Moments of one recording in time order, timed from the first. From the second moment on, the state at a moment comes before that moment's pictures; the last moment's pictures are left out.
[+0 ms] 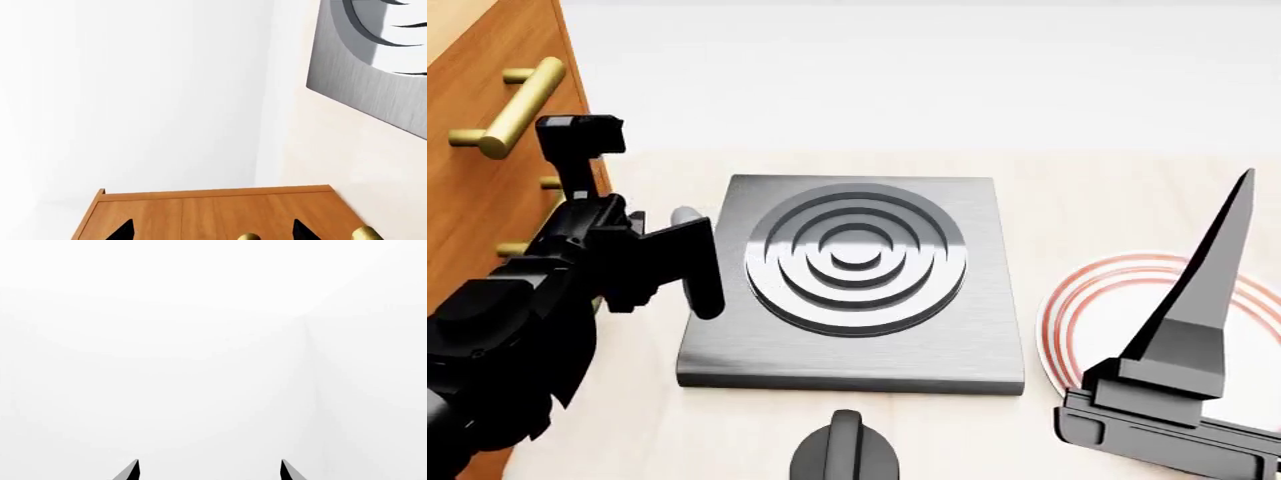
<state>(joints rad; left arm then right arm) -1.31 -0.06 1.55 -1.31 -0.02 -0.20 -0.16 0.30 1.15 -0.34 -1.00 0.73 0.11 1.20</state>
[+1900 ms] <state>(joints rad) -1.28 -0.08 1.50 -1.31 0.00 -0.20 -0.11 0.35 1.15 -0.36 -0.99 0.77 0.16 1.26</state>
